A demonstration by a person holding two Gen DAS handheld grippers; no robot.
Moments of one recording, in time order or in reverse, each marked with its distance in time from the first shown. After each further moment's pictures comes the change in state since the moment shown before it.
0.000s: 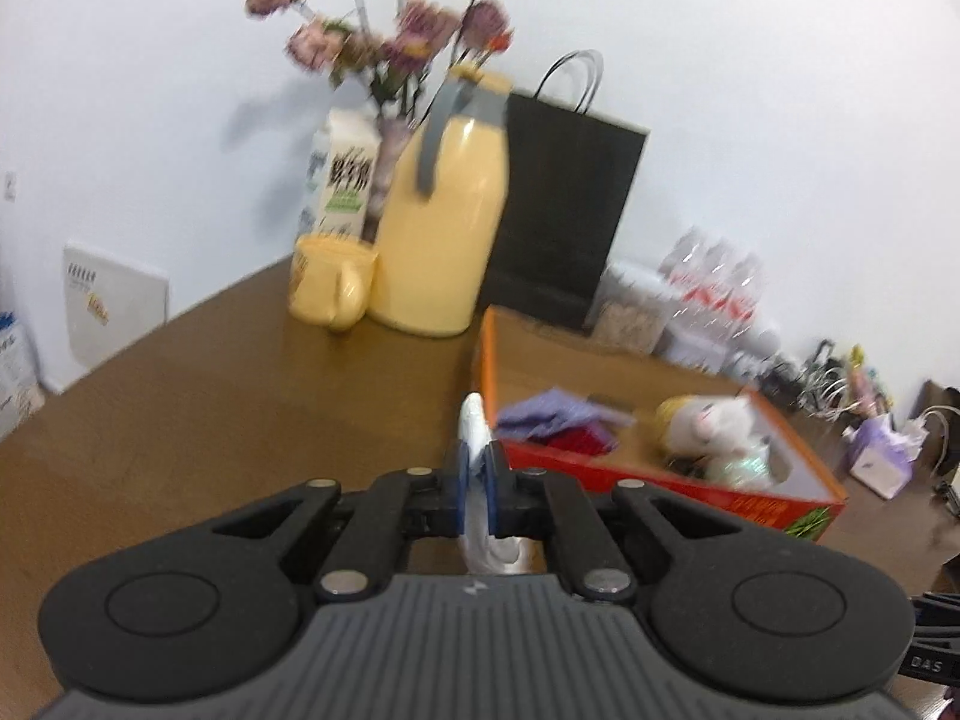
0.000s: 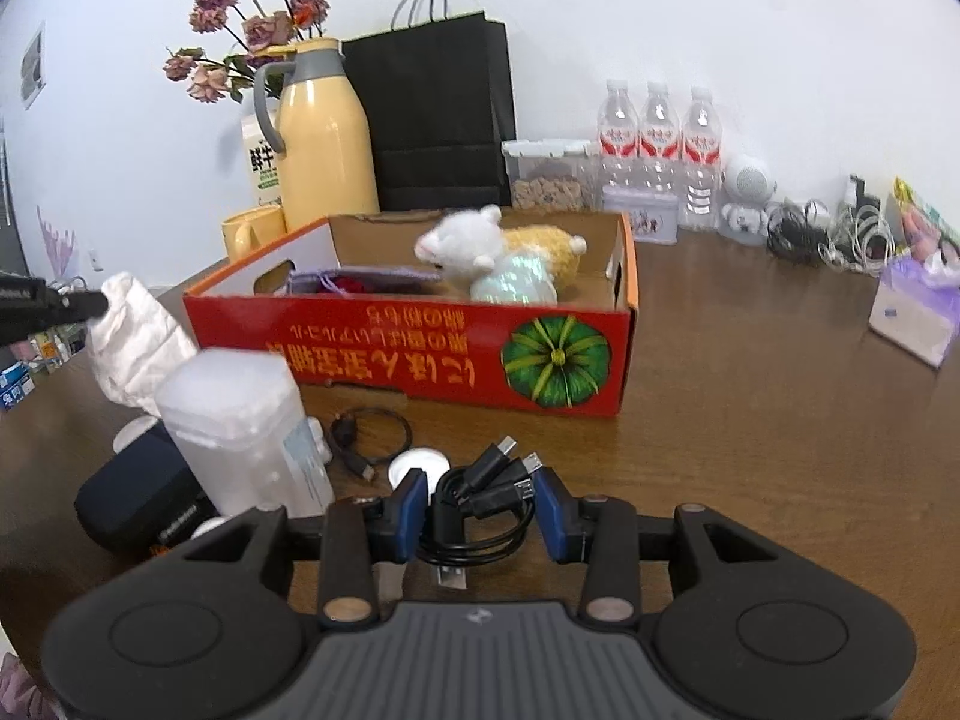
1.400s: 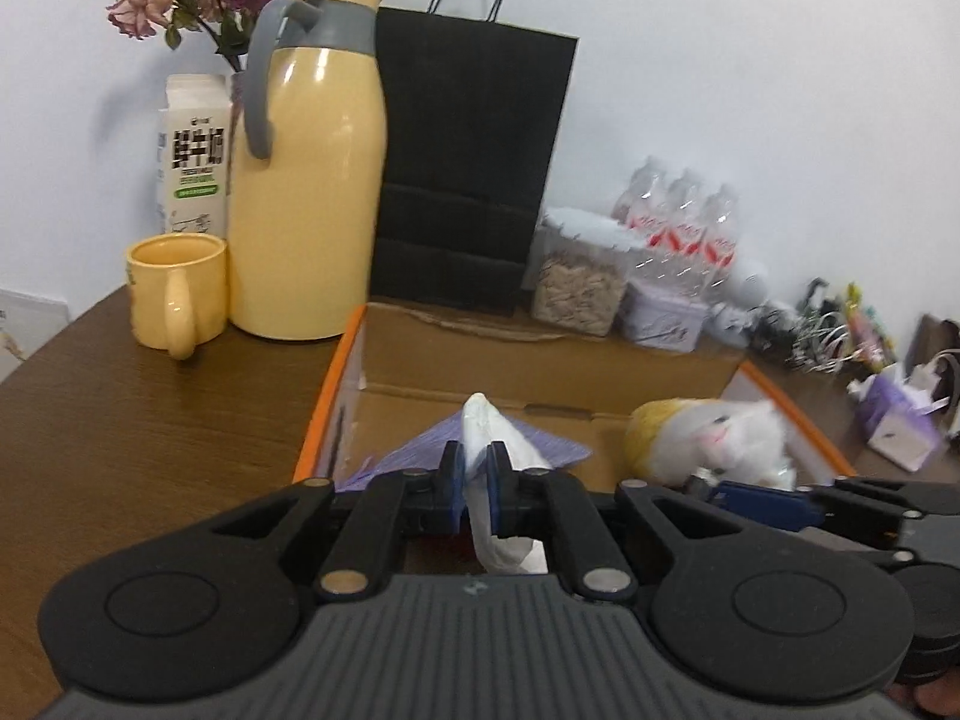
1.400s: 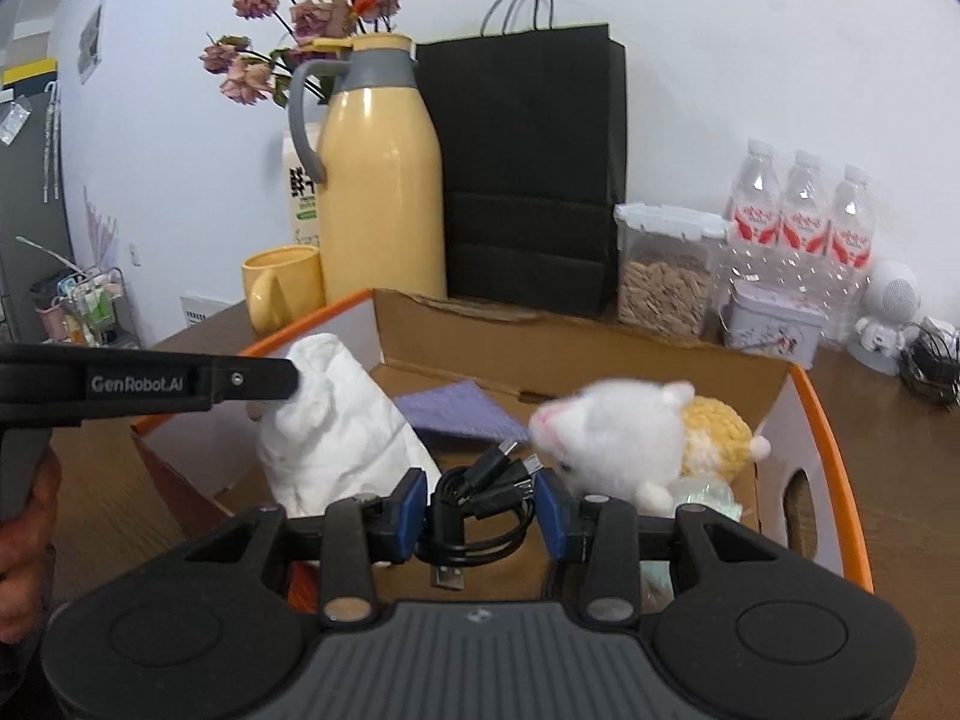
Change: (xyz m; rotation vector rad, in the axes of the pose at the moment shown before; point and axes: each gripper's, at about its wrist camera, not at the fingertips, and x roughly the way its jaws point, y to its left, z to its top) left arm 0.148 -0.064 0.015 0.120 0.110 -0.047; right arm 0.139 0.036 0.100 -0.118 -0.040 0.101
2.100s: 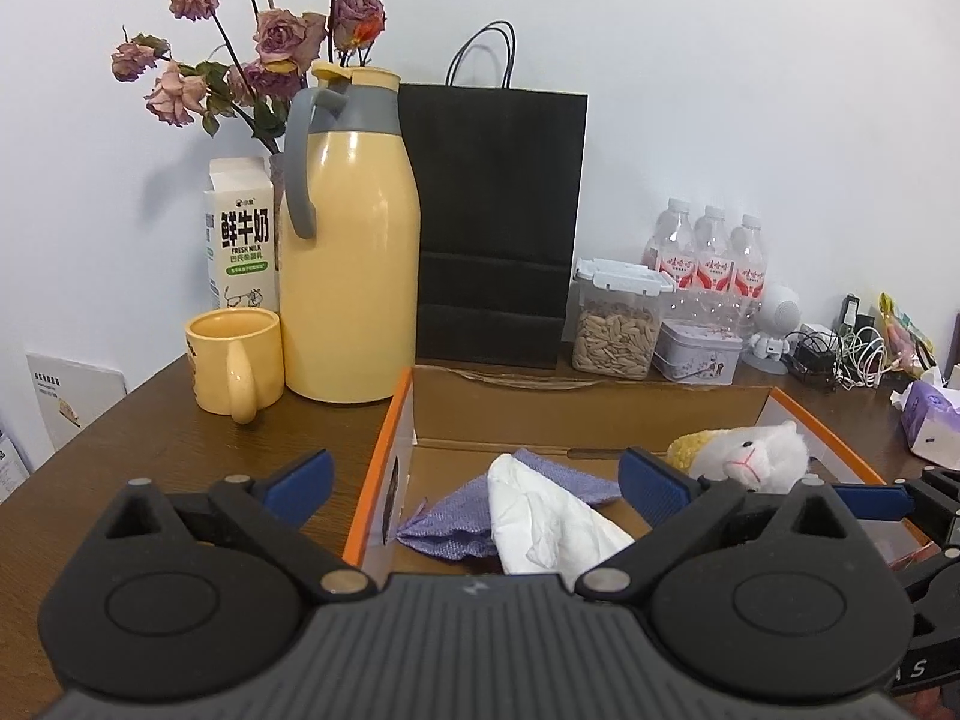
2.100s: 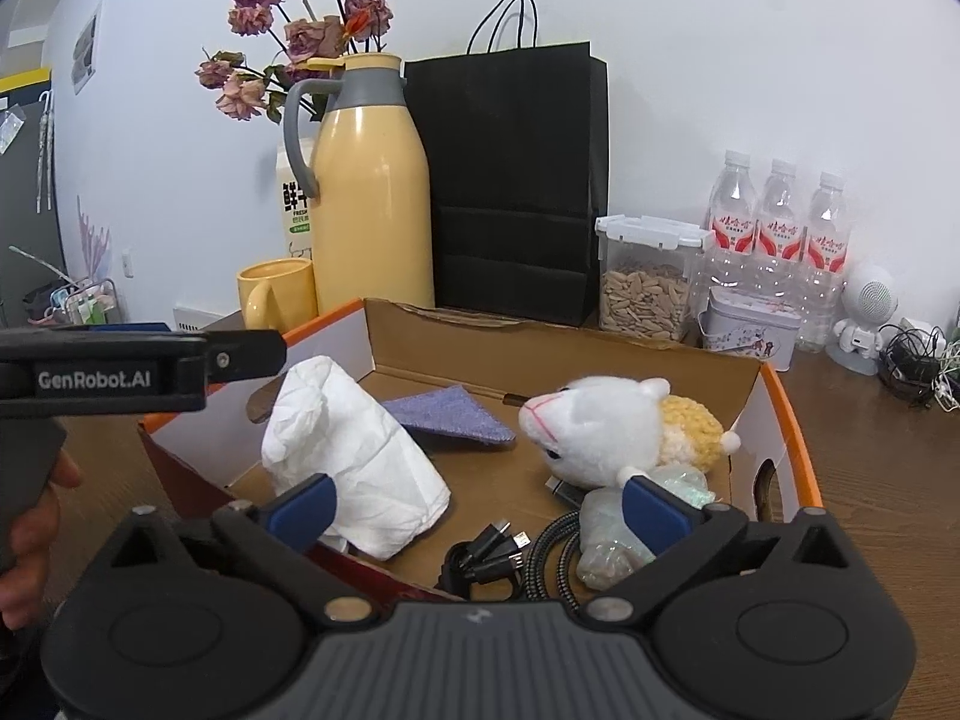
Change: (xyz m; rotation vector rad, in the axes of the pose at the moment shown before) left arm -0.031 -0.011 0.000 0.066 -0.135 0.102; right arm -0.022 0.000 -0.002 0.002 -0.040 -0.022
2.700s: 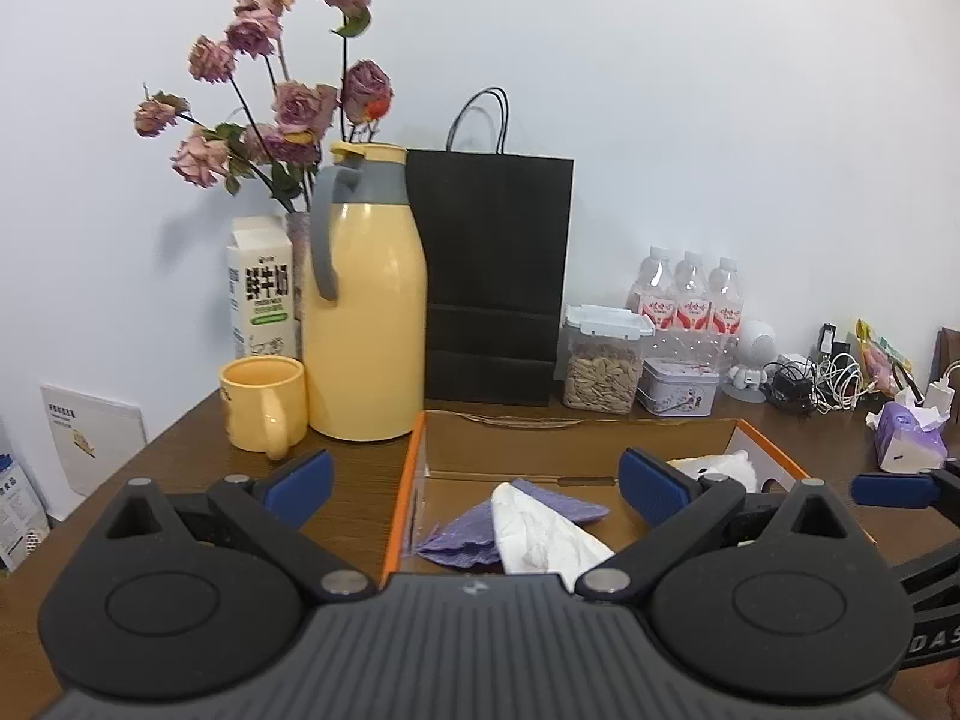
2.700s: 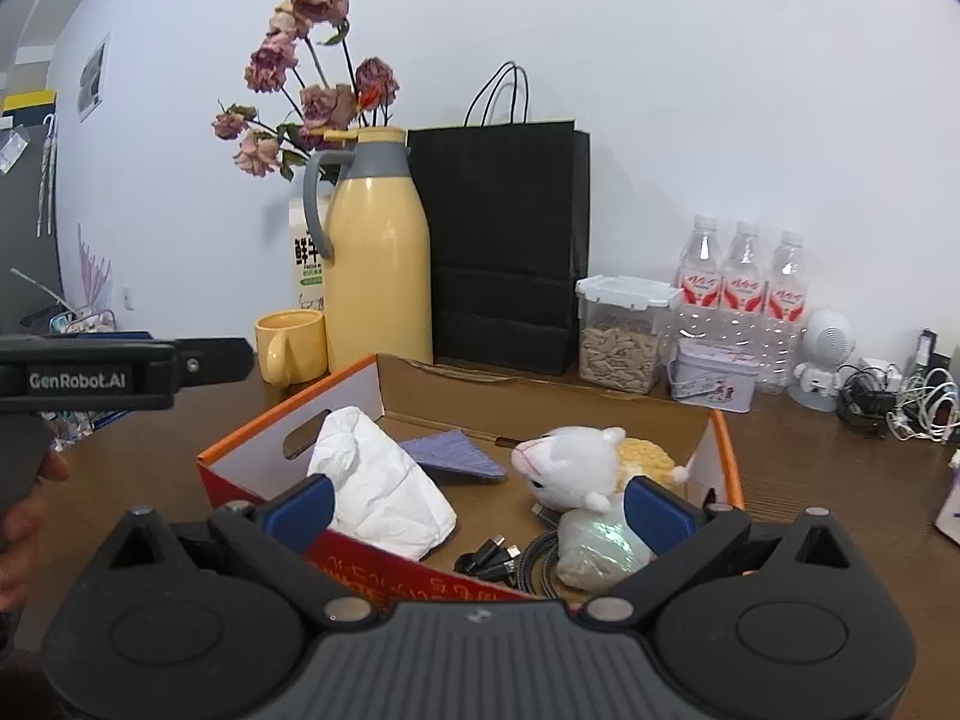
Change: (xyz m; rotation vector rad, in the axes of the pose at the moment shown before) left arm -0.065 0.006 0.014 0.017 -0.065 -0.006; right arm -0.074 0.011 0.005 -0.004 -0.089 -0.034
